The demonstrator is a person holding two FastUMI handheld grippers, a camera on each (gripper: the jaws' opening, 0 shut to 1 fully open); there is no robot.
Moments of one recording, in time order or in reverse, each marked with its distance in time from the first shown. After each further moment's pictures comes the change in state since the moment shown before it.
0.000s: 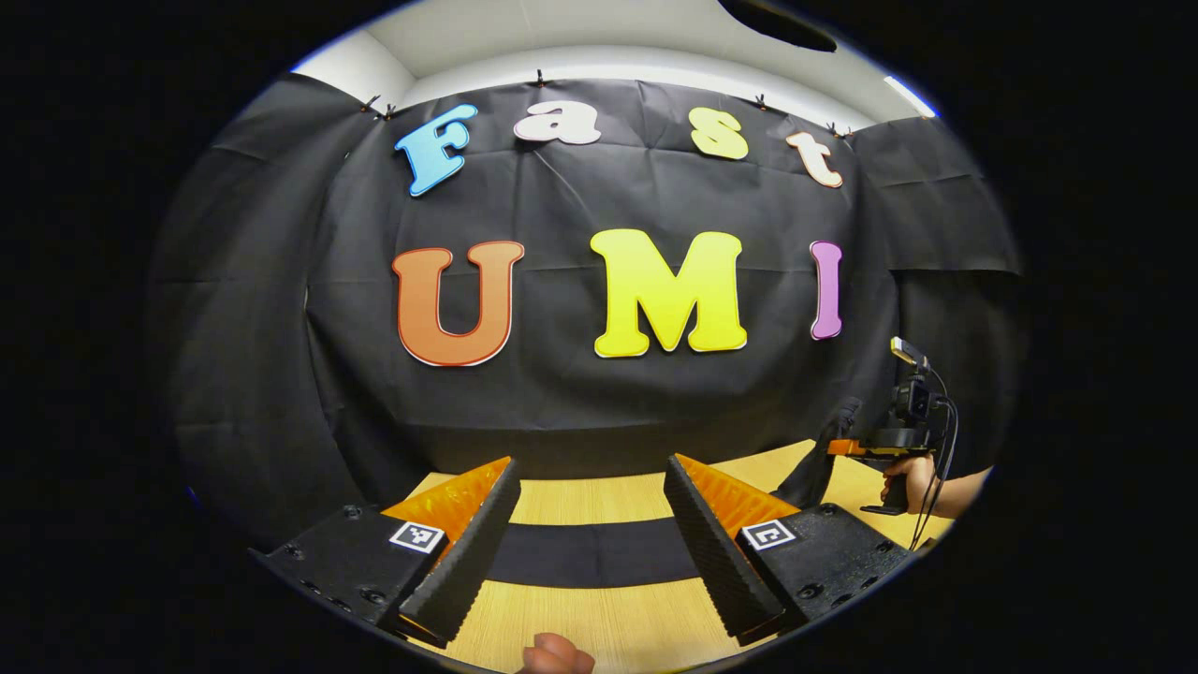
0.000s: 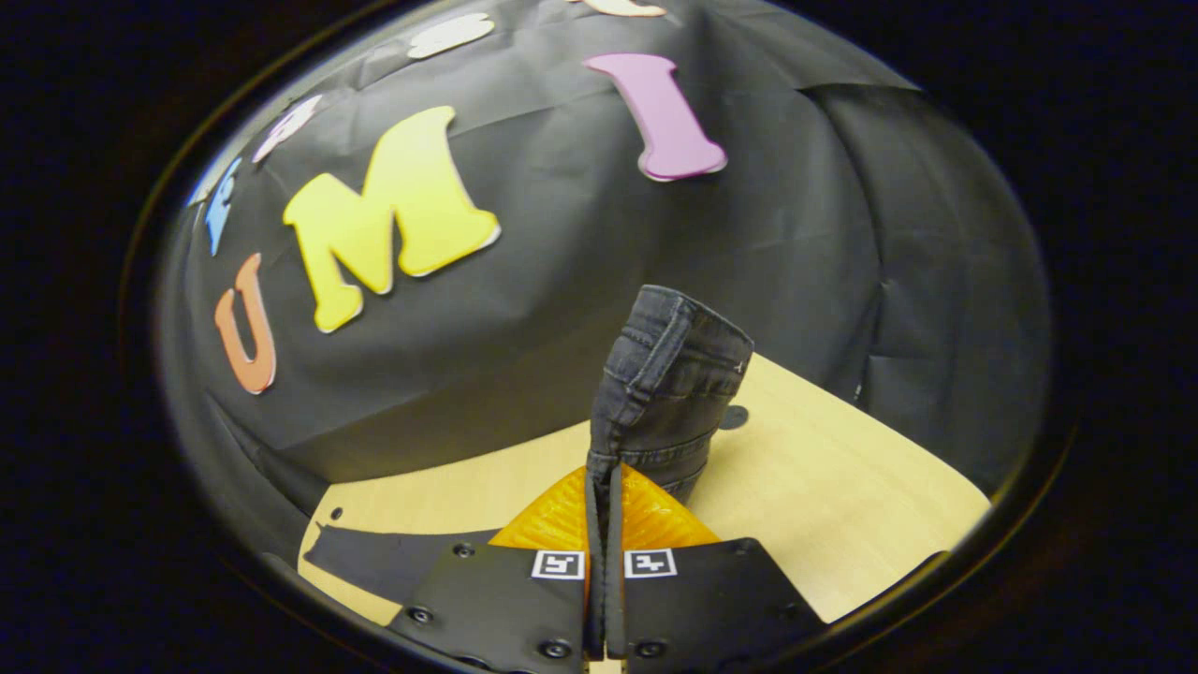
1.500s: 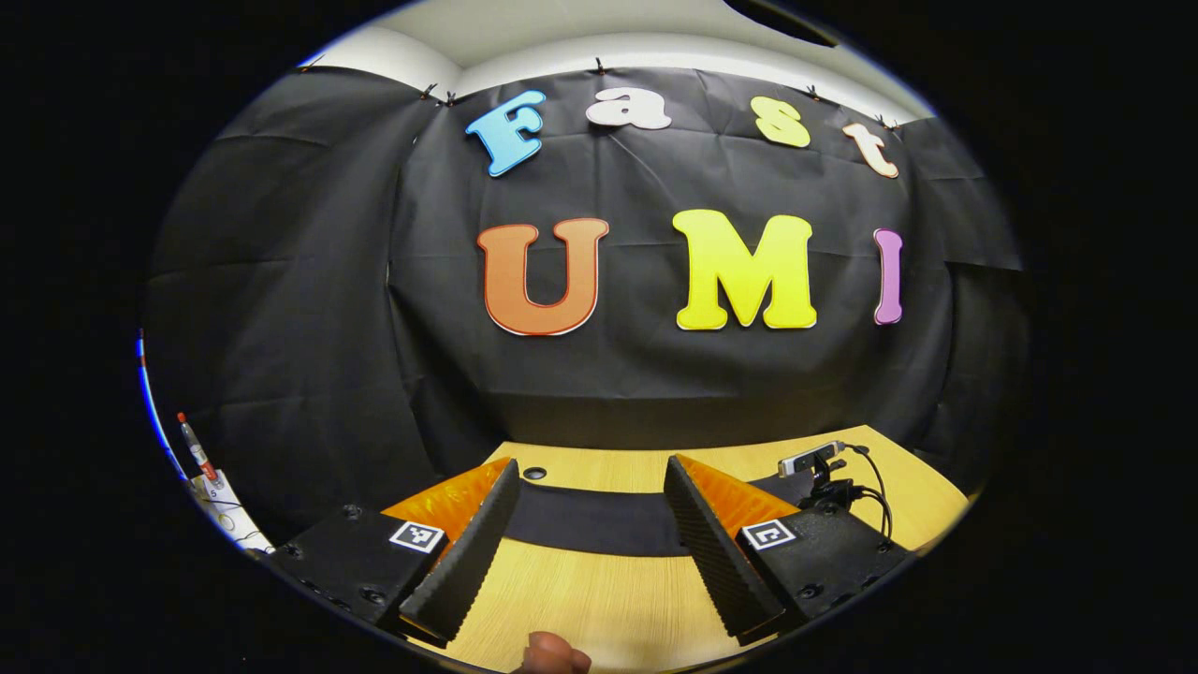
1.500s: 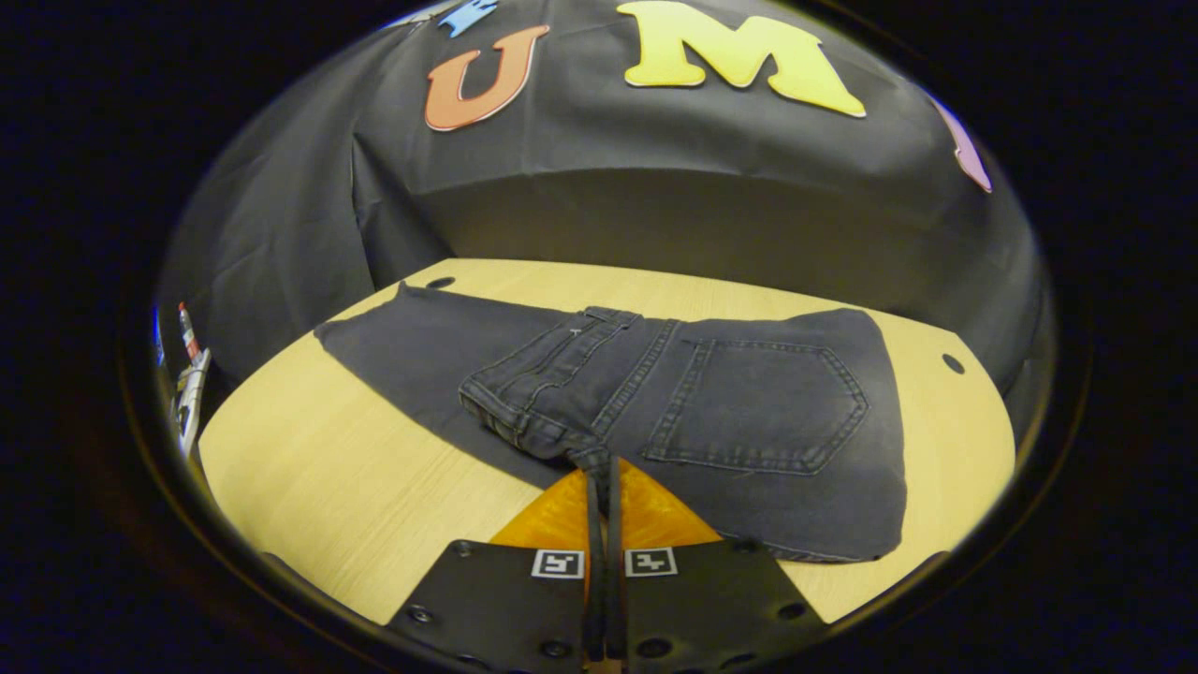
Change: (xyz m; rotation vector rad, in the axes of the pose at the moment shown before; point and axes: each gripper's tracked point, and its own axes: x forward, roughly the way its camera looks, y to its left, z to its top) left arm -0.037 0.068 -0.029 -0.035 0.073 0.189; right arm -0.031 0.010 -0.115 -0.534 0.302 0.296
